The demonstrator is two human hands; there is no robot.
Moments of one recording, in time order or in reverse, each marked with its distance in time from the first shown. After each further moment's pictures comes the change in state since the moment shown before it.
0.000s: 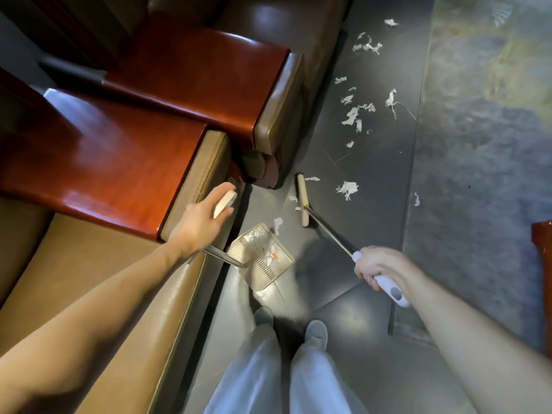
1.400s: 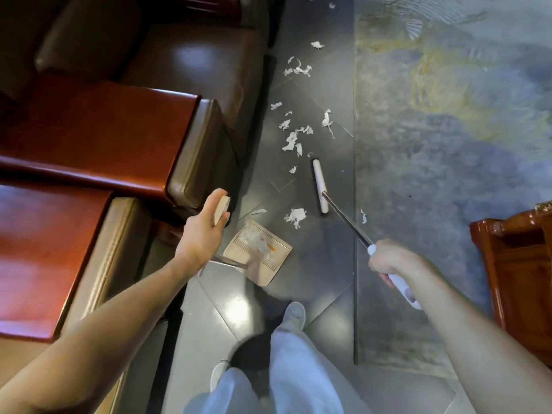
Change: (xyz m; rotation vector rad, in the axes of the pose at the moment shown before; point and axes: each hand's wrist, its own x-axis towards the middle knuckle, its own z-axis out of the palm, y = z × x) left_hand 0.171 0.173 0.101 -0.199 -0.020 -0.091; right_hand 0.029 0.073 -0.215 -0.225 0.176 0.132
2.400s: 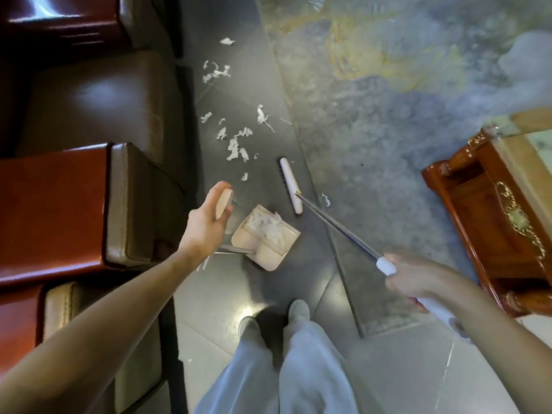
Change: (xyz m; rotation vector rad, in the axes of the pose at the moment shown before) left_hand 0.079 0.119 0.065 0.010 -0.282 0.268; right_hand -0.018 0.112 0.011 0.356 -0.025 0.087
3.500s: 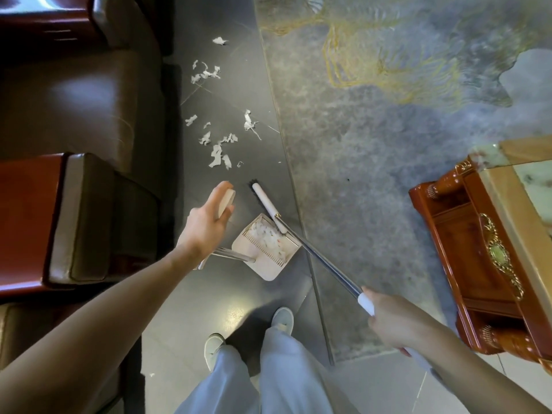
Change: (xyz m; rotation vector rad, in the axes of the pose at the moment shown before) left_hand 0.080 0.063 0.081 0.126 0.032 -0.051; right_hand 0.036 0.051 -0.061 -0.156 -0.093 -0.063
